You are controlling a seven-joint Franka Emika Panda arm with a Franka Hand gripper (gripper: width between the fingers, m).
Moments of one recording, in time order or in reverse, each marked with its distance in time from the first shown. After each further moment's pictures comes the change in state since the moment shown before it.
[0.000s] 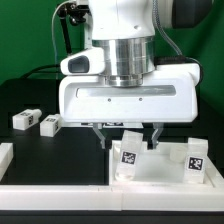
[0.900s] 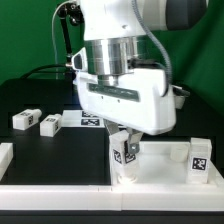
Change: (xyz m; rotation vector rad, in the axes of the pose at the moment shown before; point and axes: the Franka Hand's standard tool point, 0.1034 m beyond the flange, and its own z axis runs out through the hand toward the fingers) arm 0.001 0.008 0.001 0.058 0.025 0.932
